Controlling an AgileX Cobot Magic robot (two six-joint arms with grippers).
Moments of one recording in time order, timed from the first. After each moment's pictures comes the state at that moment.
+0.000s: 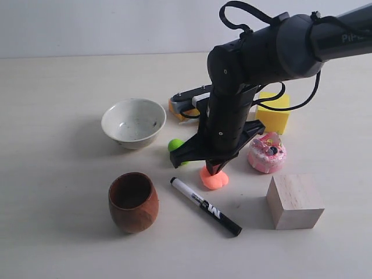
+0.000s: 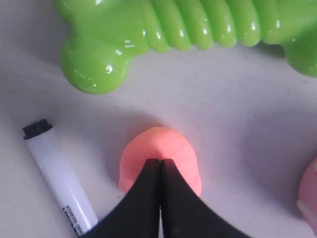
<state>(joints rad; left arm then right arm) 0.05 0.01 0.00 0.01 0.37 -0.17 0.64 2.02 -1.27 0.06 0.82 0.16</state>
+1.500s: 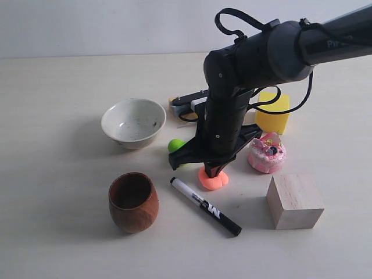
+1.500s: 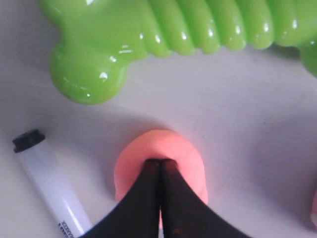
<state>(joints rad) 0.05 0.01 0.00 0.01 0.37 -0.17 0.64 2.08 -1.29 0.07 0.84 0.16</state>
